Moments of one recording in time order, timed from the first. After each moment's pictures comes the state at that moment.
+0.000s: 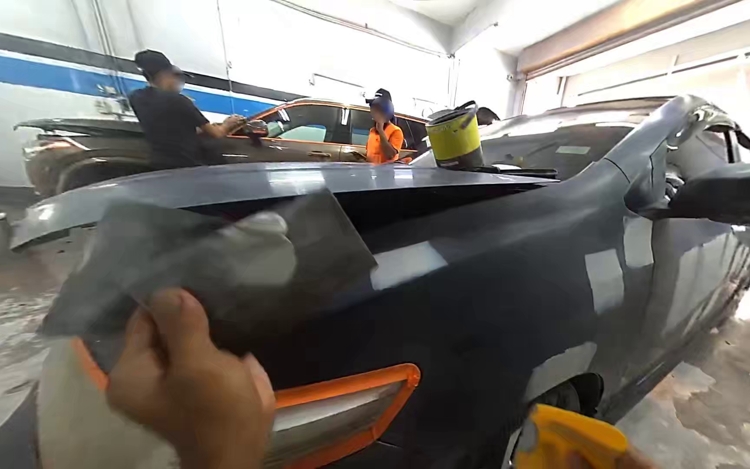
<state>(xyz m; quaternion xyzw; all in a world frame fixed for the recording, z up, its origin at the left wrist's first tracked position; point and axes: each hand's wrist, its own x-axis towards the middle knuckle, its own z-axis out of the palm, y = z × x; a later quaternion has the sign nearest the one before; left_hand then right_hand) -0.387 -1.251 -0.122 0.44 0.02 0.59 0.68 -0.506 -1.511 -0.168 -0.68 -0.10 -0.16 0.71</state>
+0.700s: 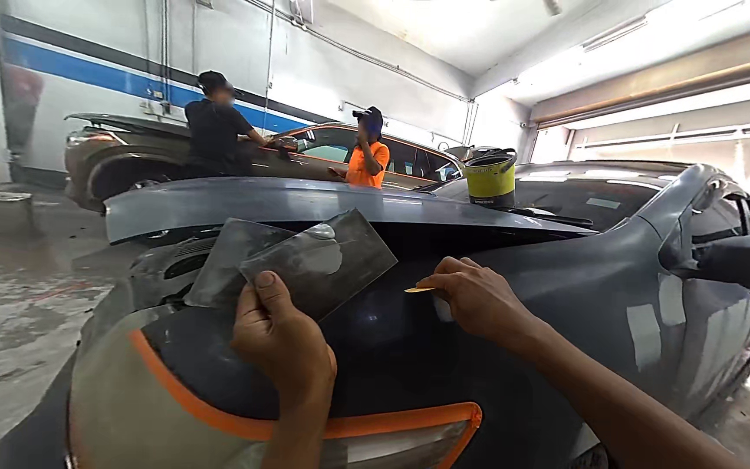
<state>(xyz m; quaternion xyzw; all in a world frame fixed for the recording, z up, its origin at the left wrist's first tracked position) -0.302 -1.189 -0.131 0.37 0.03 0.60 0.70 -0.309 -1.394 -0.046 -0.94 -0.26 -0.24 -0.03</state>
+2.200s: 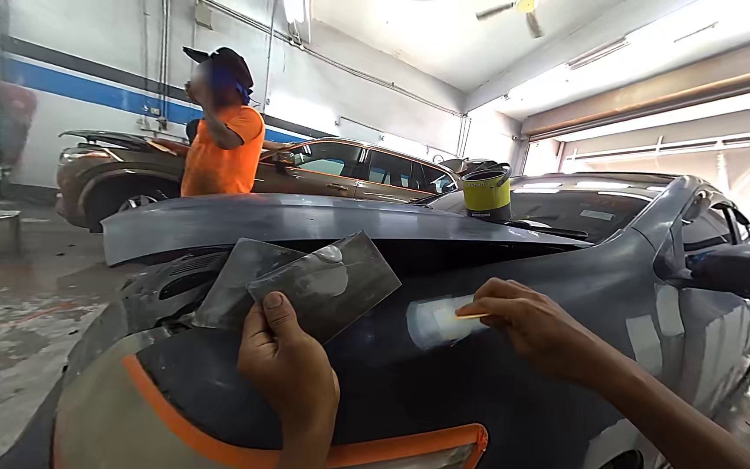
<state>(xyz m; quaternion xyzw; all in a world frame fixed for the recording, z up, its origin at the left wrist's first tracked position) -0.302 -1.190 -0.130 0.40 0.03 0.60 0.69 -0.344 -1.455 -0.041 -0.91 -0.34 -0.26 0.02</state>
